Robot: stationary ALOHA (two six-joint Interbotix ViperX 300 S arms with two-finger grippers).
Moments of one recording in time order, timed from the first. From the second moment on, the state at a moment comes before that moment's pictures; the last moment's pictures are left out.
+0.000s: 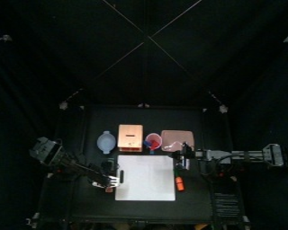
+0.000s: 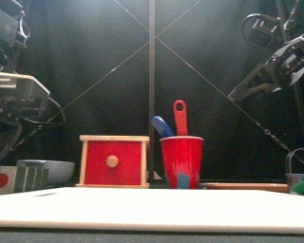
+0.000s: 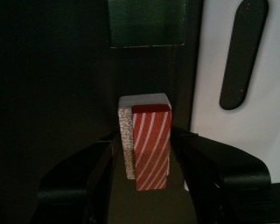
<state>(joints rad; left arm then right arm) -0.43 0.04 0.72 0.02 0.79 -1.96 -0.13 -0.70 1.17 -0.04 -0.09 0.01</state>
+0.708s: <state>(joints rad) -0.17 0.13 0.37 0.22 0.80 -1.74 -0.13 -0.70 1.17 -0.04 -0.01 0.01</state>
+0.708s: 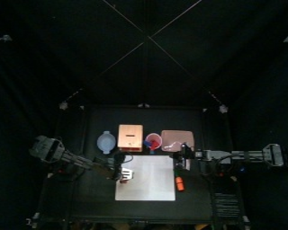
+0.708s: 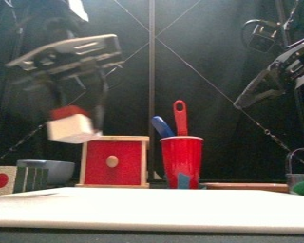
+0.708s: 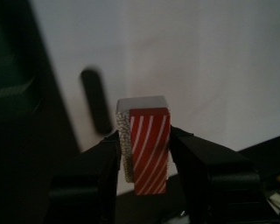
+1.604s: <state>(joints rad) -0.15 0.40 0.09 0.11 0.86 -1.56 -0.13 -0.71 1.17 -0.03 0.05 0.01</state>
